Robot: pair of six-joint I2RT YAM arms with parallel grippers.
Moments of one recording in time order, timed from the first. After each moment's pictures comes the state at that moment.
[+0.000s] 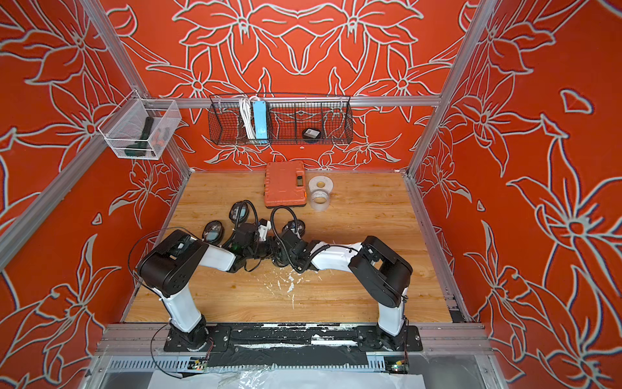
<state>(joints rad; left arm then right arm) -0.40 1.79 0.56 0.60 0.56 -0.85 0.97 1.83 1.03 -0.15 0.22 0.63</state>
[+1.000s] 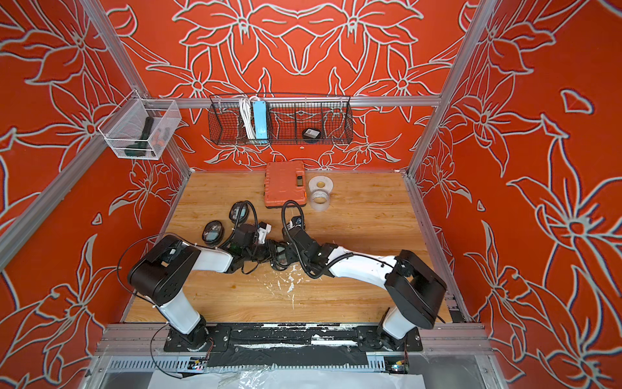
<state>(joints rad) -0.41 1.69 0.56 0.41 0.55 -0.85 0.98 1.52 0.91 -0.13 0.25 0.57</state>
